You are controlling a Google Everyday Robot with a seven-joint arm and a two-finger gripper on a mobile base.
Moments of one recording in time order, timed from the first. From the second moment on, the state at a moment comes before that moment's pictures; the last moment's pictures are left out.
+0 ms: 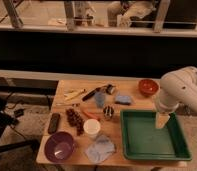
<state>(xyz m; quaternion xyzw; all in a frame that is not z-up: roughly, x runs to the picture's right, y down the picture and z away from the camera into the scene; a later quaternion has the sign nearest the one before) 0.293 0.114 0.681 -0.28 0.02 0.03 0.96</state>
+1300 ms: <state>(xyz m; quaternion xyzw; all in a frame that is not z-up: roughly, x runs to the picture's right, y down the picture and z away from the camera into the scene) 0.244 0.109 0.683 -0.27 -0.01 0.00 0.96</state>
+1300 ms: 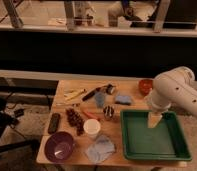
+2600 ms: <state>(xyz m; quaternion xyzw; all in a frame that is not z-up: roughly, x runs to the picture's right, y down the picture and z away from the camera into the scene) 0.155 0.110 0.718 -0.28 -0.07 -0.05 0.96</state>
